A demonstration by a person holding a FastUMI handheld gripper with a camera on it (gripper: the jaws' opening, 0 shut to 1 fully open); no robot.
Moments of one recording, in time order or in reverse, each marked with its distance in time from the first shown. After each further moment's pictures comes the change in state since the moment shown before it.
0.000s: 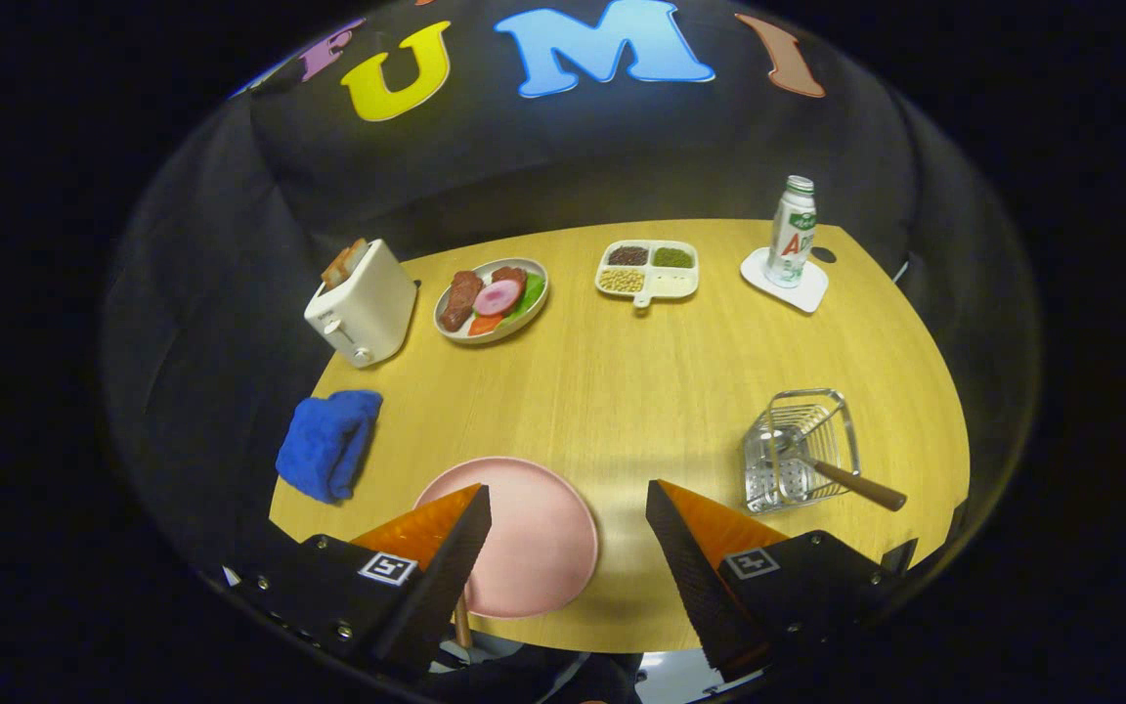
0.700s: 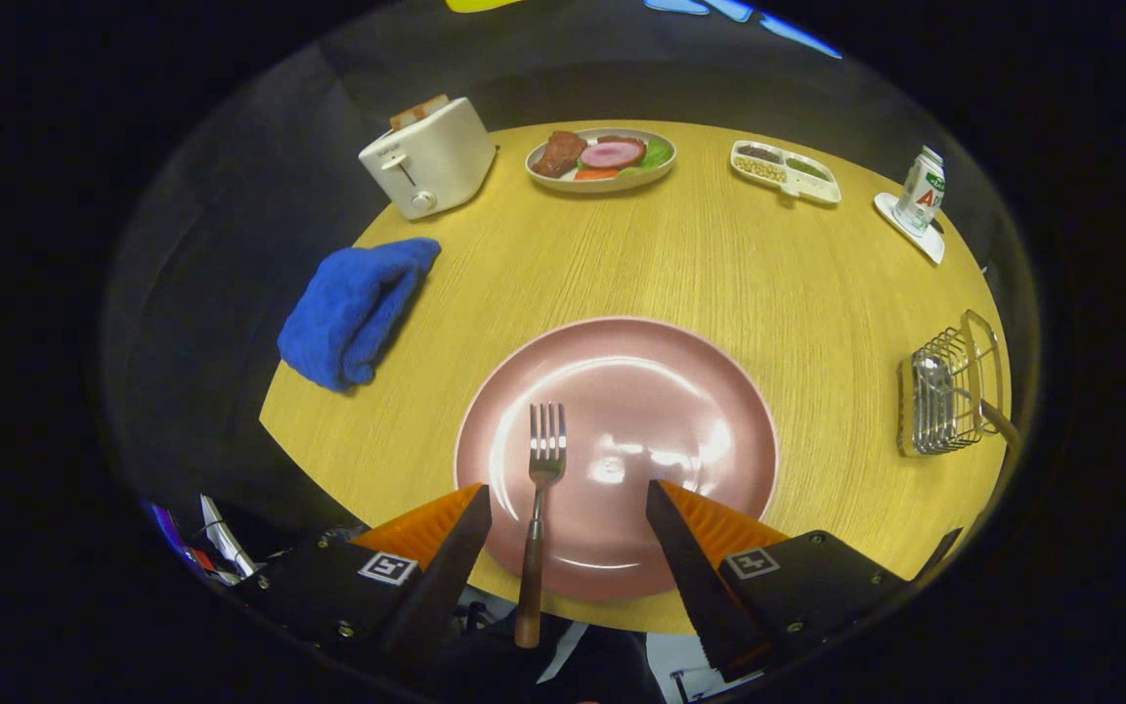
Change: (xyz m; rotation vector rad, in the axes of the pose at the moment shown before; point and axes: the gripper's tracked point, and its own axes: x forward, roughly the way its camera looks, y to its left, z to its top) arm 0.076 0.075 -0.115 -0.152 0.284 0.063
